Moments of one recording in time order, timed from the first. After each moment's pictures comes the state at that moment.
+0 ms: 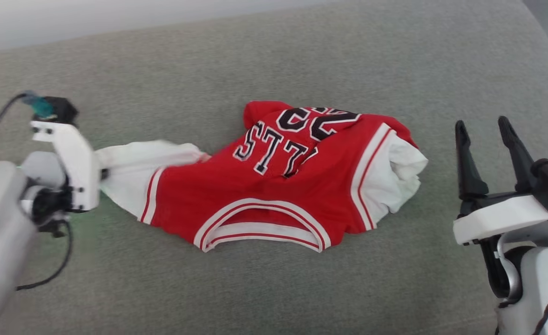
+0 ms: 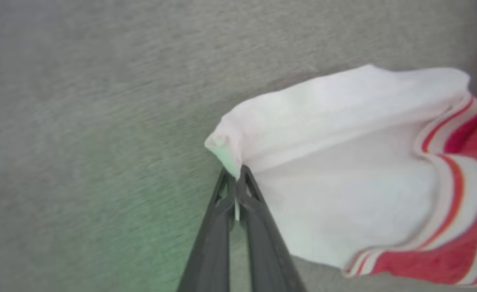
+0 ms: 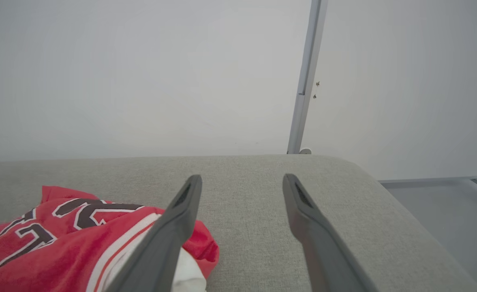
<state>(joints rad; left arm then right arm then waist) -0.88 0.59 -0.75 0.80 -0.95 -0.12 0.61 -0.26 -0.09 -0.07 0.06 0.14 0.13 -0.08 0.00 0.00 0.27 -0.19</state>
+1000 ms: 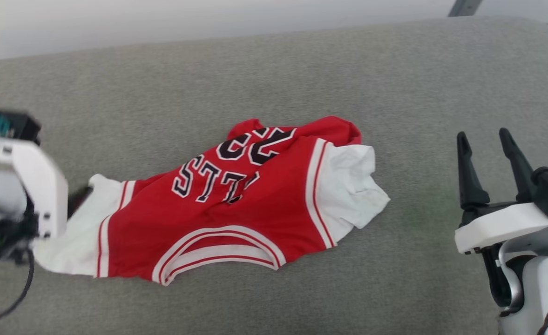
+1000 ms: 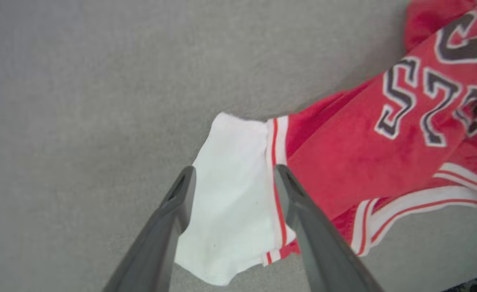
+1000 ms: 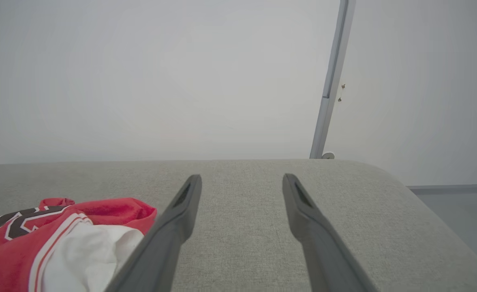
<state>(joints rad) -0.61 0.92 -0.66 0.17 -1.04 0.14 0.72 -0.23 -0.09 -0.09 0.05 0.14 0.13 -0.04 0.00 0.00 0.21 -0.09</state>
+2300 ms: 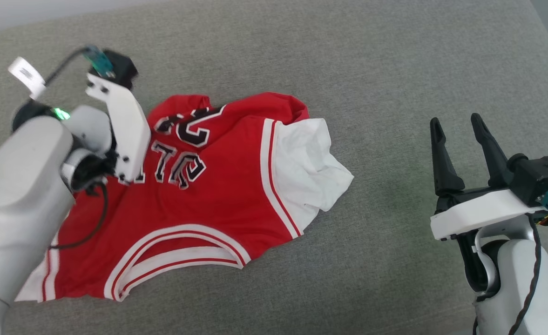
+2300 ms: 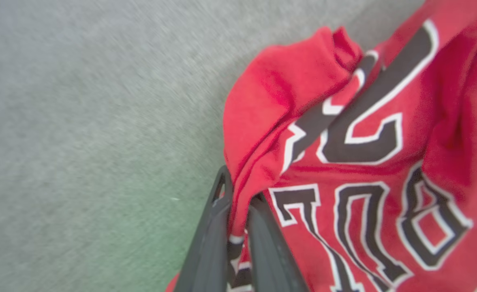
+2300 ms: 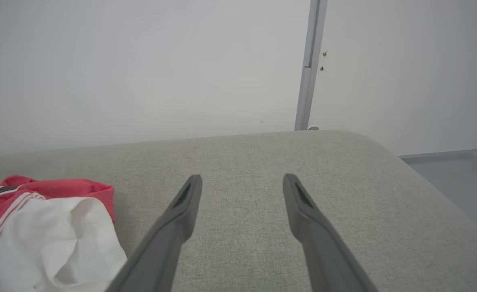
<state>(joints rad) -0.99 0.57 -0.86 0.62 -0.88 -0.11 0.65 -0.30 -0.06 -0.02 0.13 0.18 0.13 -0.11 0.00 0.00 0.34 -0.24</state>
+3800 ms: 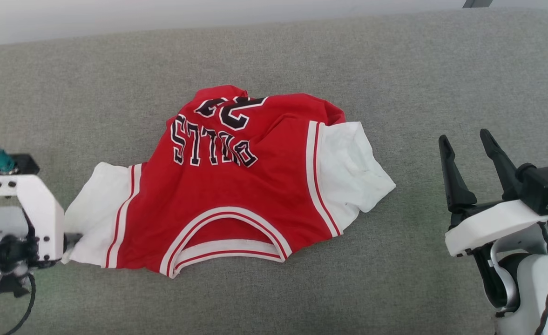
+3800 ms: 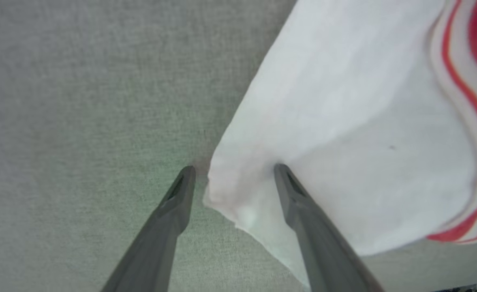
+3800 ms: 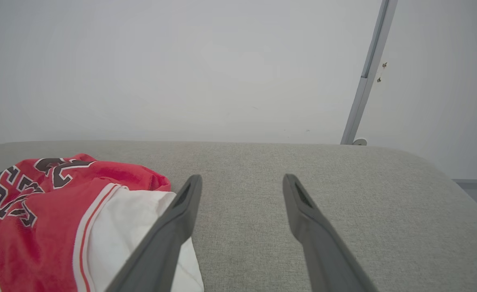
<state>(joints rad) -0.69 0.84 -0.82 0.51 -1.13 0.10 0.76 -0.22 -0.11 -0.03 0.02 0.19 0.13 0.02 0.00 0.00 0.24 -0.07</state>
